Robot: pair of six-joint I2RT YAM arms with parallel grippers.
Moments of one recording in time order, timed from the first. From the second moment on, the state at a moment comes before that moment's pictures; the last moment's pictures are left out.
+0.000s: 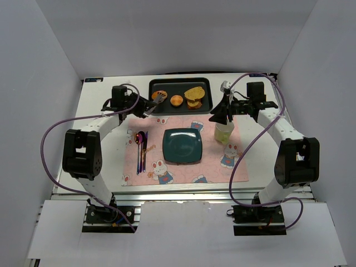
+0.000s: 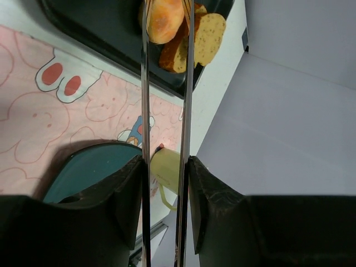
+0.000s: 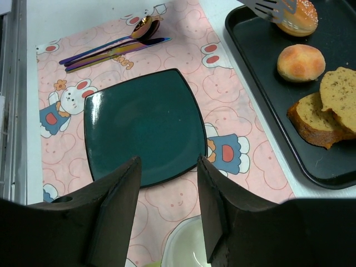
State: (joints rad) left arm -0.14 1.75 1.18 -0.04 0.46 -1.22; right arm 0.15 1.62 1.22 -0.35 -1.14 -0.59
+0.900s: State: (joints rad) left arm -0.15 1.72 1.06 0.09 0.37 -1.50; right arm 0.14 1.62 1.20 -0.34 -1.14 -0.58
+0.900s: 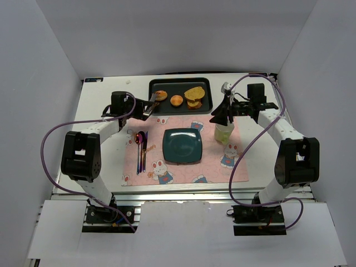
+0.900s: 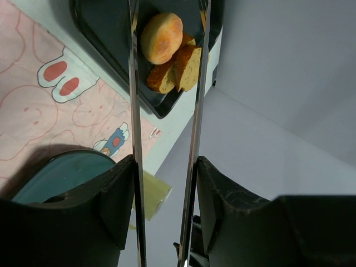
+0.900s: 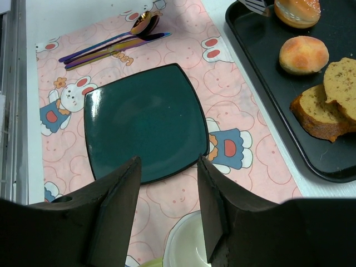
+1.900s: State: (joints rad) left arm -0.15 1.81 1.06 0.20 0.37 -1.54; right arm 0.14 1.62 1.20 -0.34 -1.14 -0.60
